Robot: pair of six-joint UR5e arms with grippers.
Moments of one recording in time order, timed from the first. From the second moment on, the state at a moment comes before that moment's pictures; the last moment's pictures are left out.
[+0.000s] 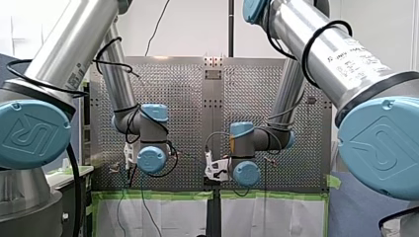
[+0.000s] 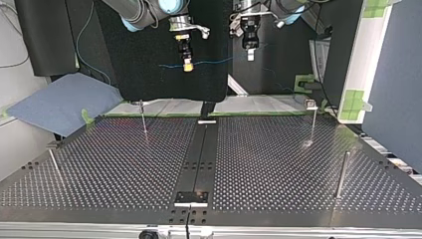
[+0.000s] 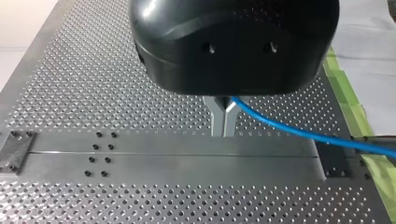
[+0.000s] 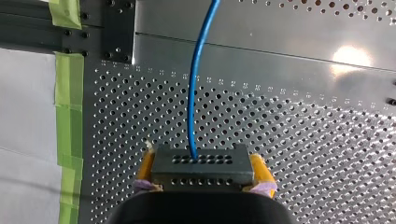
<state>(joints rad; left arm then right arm) -0.68 -2.00 -2.40 -1.88 -2.30 -1.57 2.37 -0.85 2.00 -1.04 1.83 1.48</state>
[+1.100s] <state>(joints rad) -0.61 -1.83 -2.34 -2.05 -2.25 -1.64 2.40 -1.03 1.93 -0.86 1.92 1.61</state>
